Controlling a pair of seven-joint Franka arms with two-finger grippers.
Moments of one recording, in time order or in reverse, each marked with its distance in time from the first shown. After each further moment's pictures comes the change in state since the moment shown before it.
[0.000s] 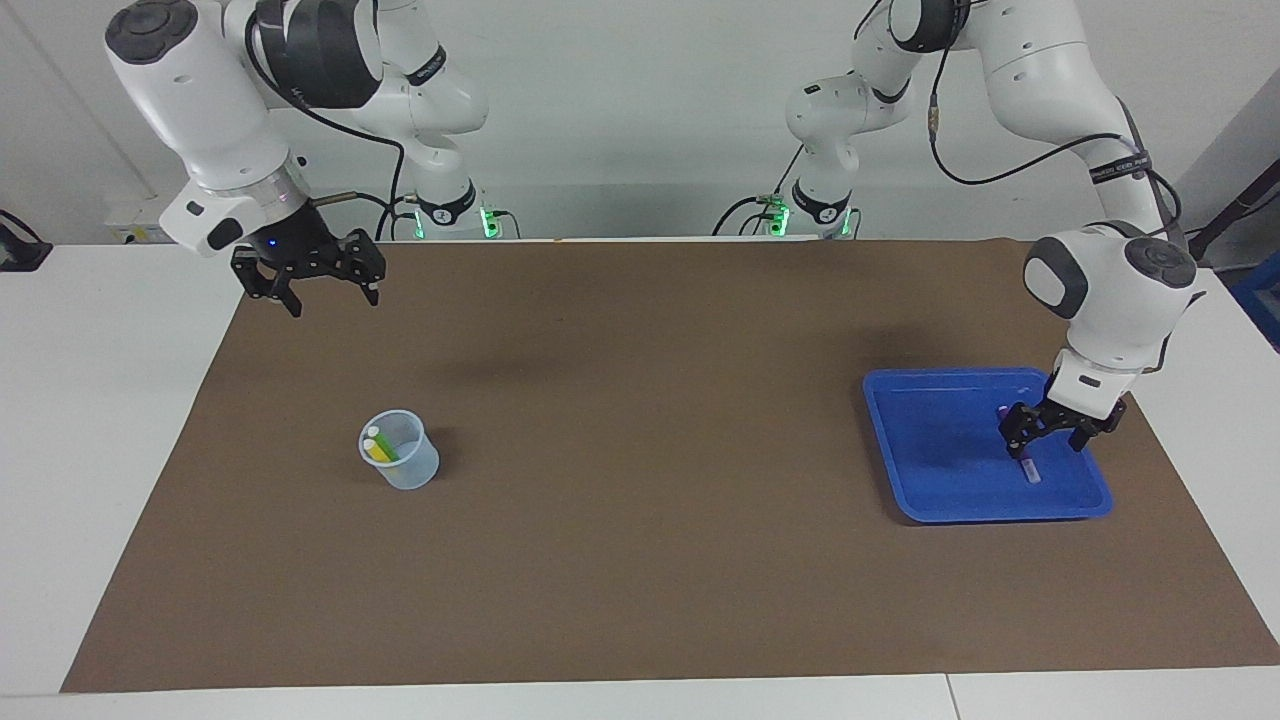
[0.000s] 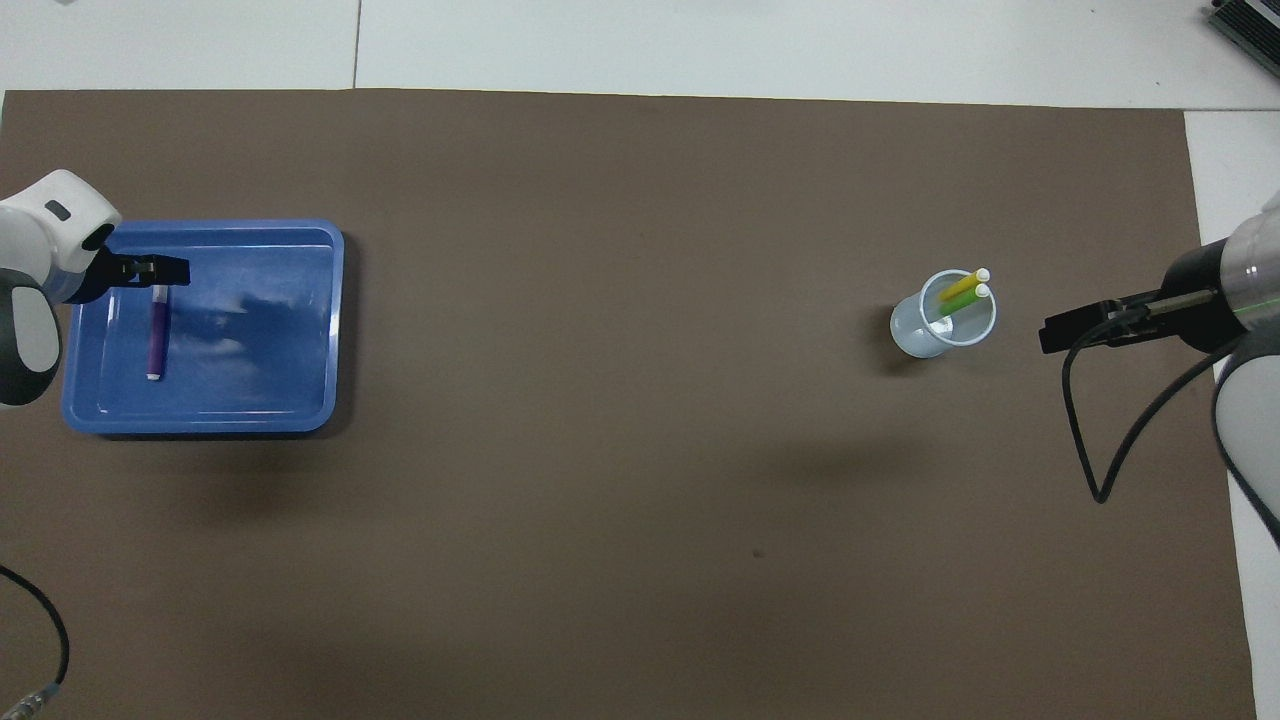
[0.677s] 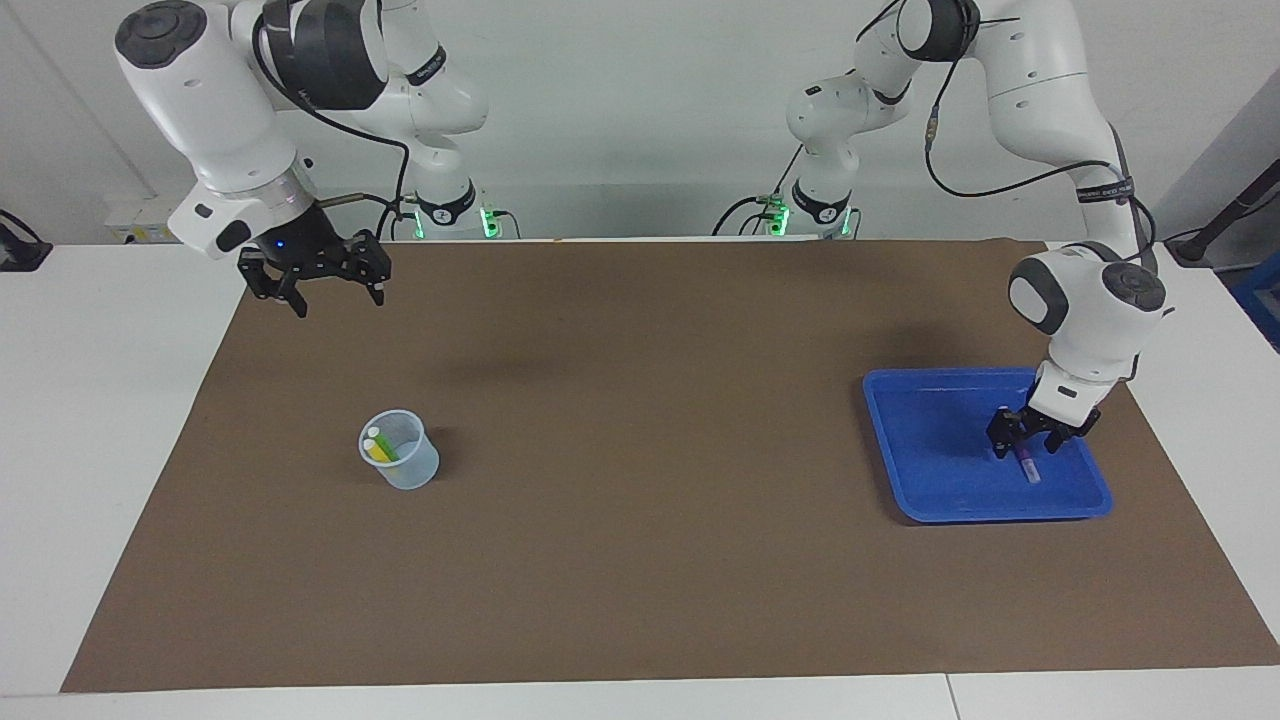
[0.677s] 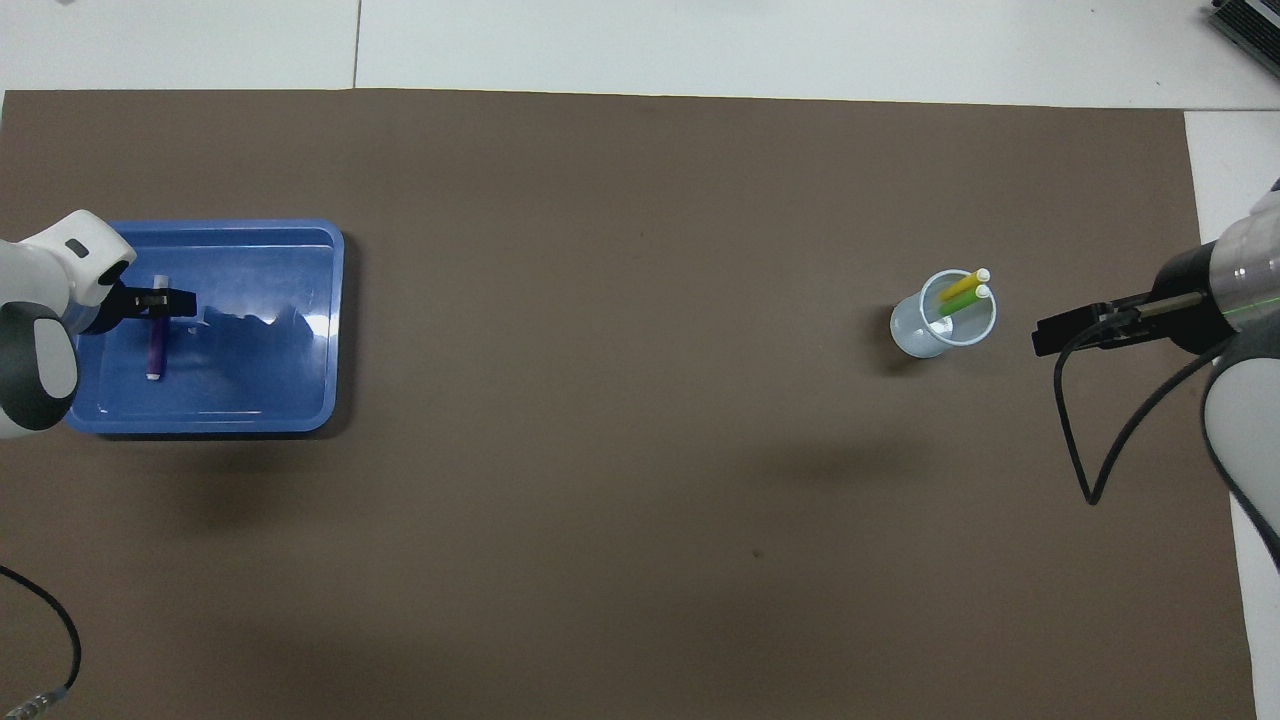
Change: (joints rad) left arm 0.030 0.010 0.001 -0.082 0.000 0.065 0.039; right arm 0.001 0.000 0.006 -0.005 0.000 -0.001 0.003
